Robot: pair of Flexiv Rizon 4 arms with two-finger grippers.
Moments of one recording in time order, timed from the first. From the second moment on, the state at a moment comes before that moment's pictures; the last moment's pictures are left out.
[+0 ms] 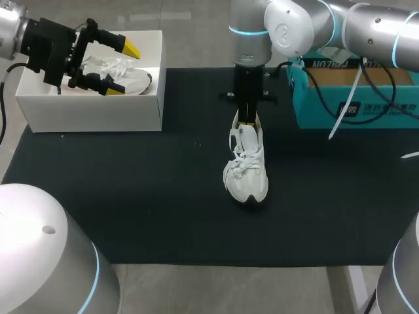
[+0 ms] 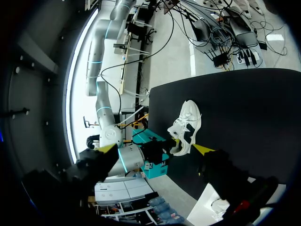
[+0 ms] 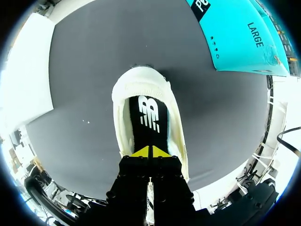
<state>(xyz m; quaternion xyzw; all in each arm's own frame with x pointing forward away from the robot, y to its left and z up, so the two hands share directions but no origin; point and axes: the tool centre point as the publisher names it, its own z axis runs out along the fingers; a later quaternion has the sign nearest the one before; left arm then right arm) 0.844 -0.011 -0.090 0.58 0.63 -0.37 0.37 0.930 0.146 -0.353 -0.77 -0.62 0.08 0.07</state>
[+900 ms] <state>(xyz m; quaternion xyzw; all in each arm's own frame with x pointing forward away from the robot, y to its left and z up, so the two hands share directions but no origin) 0.844 -0.011 -0.090 0.58 0.63 -0.37 0.37 0.923 0.150 -0.355 -0.77 -0.62 0.08 0.10</state>
